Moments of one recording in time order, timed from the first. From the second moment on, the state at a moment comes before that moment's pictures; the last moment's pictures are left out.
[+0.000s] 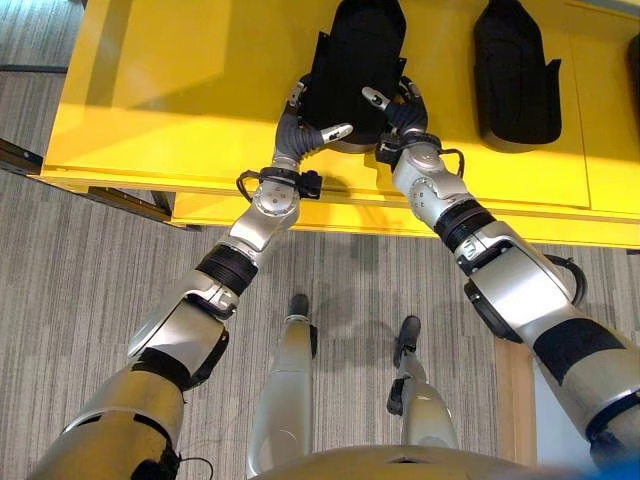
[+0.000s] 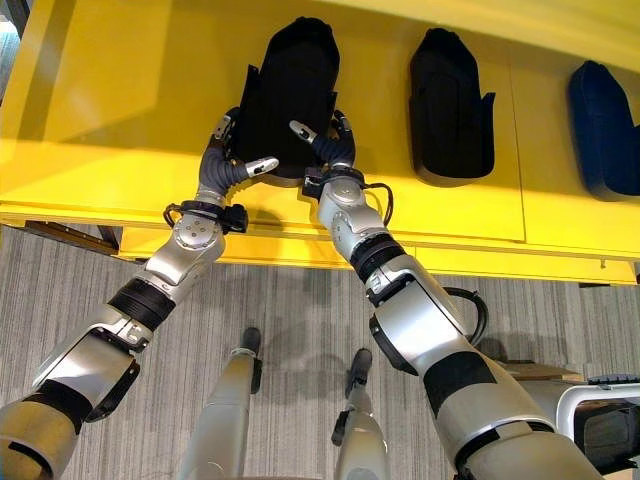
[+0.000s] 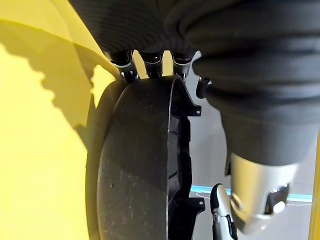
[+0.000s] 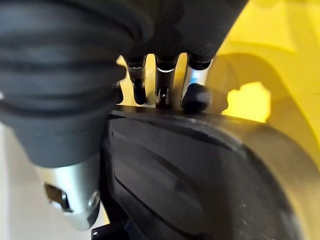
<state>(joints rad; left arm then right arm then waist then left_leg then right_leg) -0.87 0.42 -0.54 0.53 -0.49 -0.19 0.40 -1.24 -0.14 0.50 1.04 0.88 -0.10 -0.44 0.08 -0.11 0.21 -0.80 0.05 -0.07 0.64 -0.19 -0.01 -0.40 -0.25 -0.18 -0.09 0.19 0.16</state>
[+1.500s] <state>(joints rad) -0.65 0.77 -0.19 0.20 -0.49 -0.25 0.44 -1.38 -0.38 0.56 0.90 0.84 -0.08 -0.37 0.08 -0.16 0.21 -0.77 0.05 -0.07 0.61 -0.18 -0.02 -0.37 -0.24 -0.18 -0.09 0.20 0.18</state>
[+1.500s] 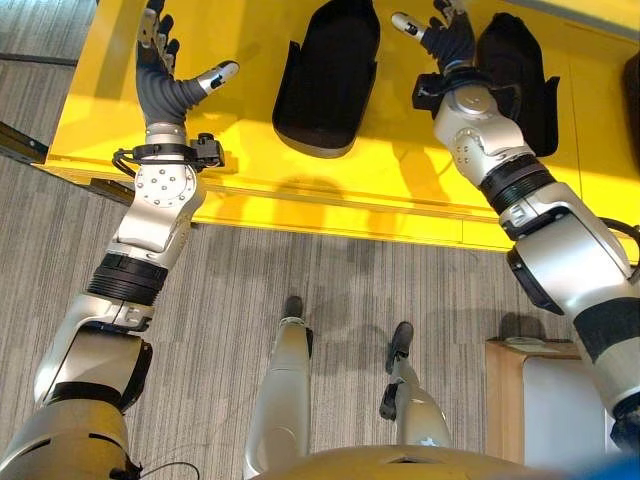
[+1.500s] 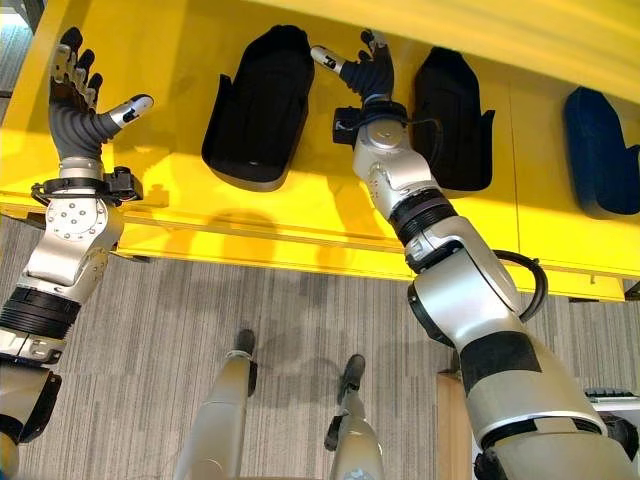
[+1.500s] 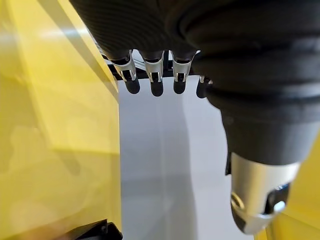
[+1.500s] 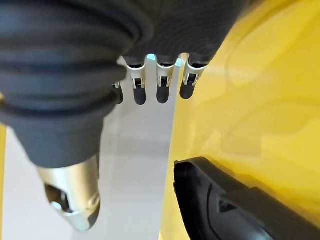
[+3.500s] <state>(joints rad) 0.03 0.63 0.00 0.19 0.61 -0.08 0.32 0.26 -0.43 -0.11 -0.28 0.64 -0.13 -0.01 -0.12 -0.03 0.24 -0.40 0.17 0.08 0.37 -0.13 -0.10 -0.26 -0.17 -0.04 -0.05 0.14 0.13</state>
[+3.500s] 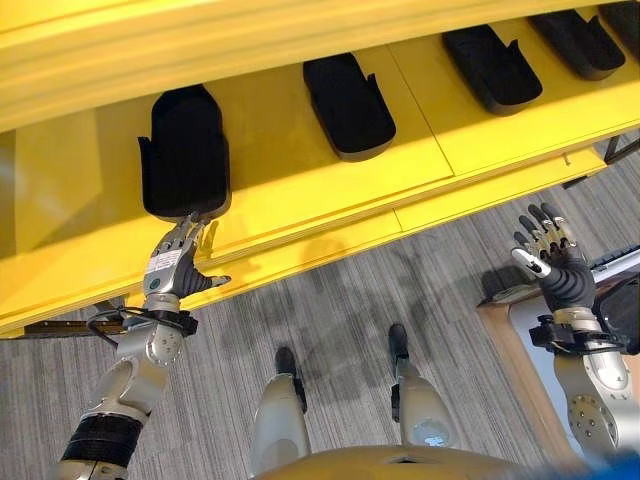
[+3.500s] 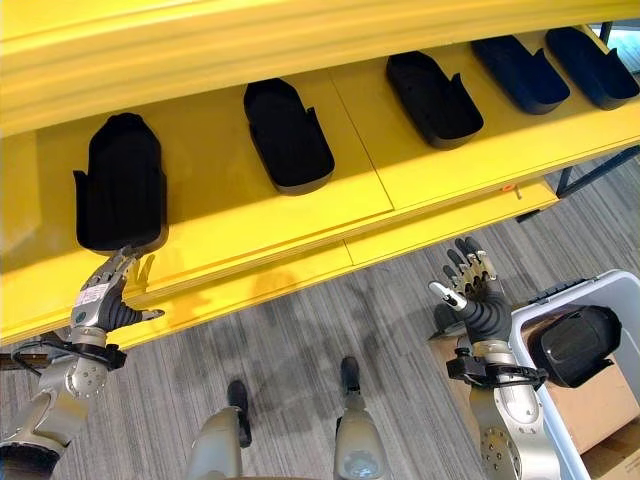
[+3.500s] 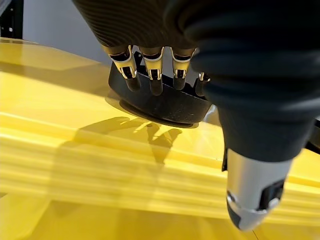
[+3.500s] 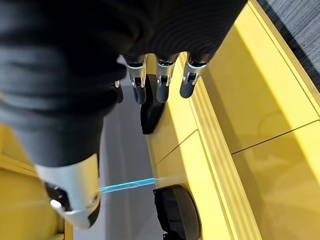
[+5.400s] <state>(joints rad) 0.19 0.61 0.25 -0.16 0.45 -0.12 0.36 0.24 -0.43 -0.09 -0.30 0.63 -0.17 -0.01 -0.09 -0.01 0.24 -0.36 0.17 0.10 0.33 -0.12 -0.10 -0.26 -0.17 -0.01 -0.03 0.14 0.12</state>
